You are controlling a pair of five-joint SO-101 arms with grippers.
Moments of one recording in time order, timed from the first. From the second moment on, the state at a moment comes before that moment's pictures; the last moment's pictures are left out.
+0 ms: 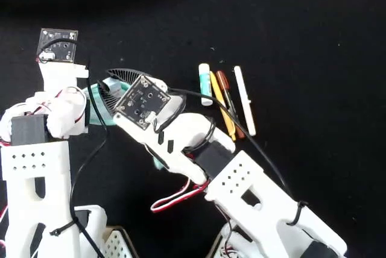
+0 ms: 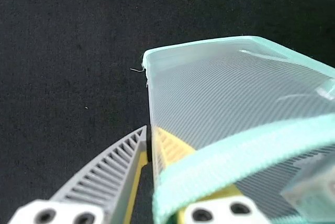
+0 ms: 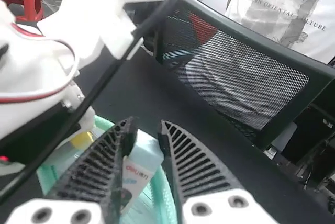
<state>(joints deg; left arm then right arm) -11.4 -40.5 28.2 77.9 -9.7 -45.0 -38.5 46.6 11.8 19.7</state>
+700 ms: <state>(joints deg) -11.4 -40.4 28.3 78.1 -10.0 -48.4 -36.4 39.1 28.6 20.4</state>
